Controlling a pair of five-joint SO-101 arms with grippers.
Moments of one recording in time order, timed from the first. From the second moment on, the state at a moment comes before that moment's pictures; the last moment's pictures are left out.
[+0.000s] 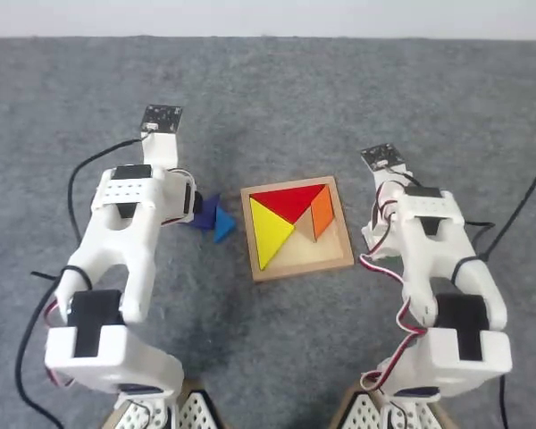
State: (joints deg) left arm -9.1 5.1 28.9 54.0 -1.1; right arm -1.2 4.6 34.5 53.0 19.4
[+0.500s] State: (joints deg) left arm -9.1 5.1 28.9 54.0 -1.1; right arm -0.9 4.7 32.4 53.1 19.6
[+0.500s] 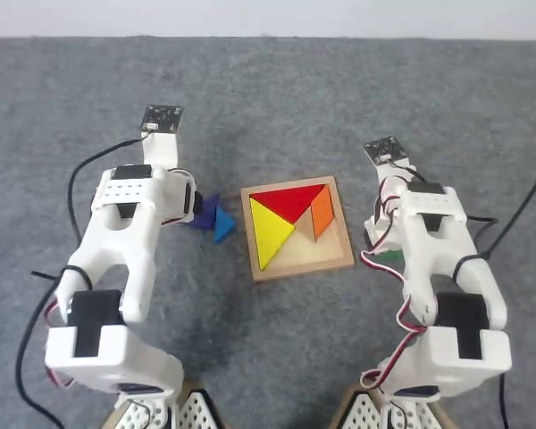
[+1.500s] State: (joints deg) left arm -16.6 5.1 28.9 54.0 -1.5; right arm -36.0 4.8 22.2 60.0 35.0
